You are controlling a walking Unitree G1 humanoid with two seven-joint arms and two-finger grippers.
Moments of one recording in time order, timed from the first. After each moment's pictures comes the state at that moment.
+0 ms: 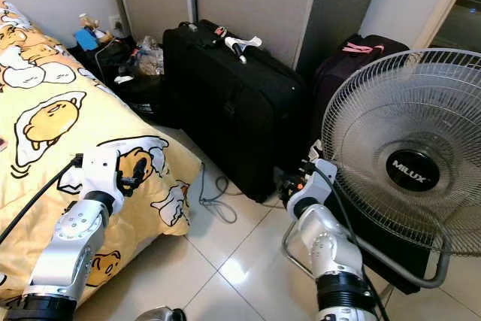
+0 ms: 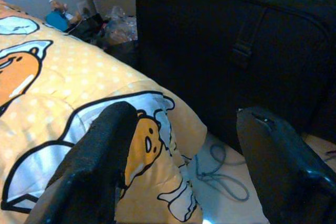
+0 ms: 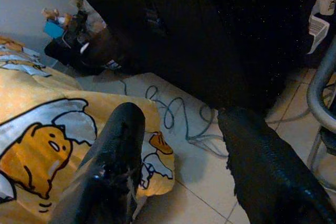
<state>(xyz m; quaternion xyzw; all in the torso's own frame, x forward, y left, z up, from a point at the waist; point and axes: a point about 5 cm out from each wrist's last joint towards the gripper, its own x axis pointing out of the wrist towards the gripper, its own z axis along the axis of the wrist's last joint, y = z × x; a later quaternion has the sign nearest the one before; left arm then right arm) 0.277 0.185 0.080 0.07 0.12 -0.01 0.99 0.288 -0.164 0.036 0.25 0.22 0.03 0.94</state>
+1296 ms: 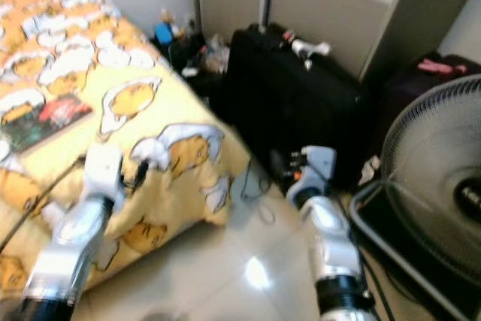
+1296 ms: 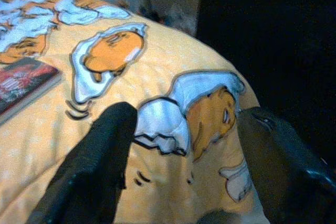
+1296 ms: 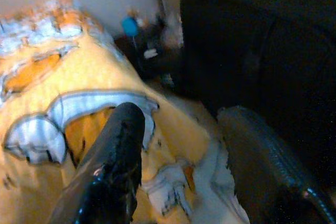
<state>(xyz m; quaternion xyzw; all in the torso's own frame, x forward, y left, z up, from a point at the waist) 0.282 0.179 0.090 0.09 0.09 -0.04 0.99 0.293 -0.163 0.057 0.13 0.10 0.07 0.98</state>
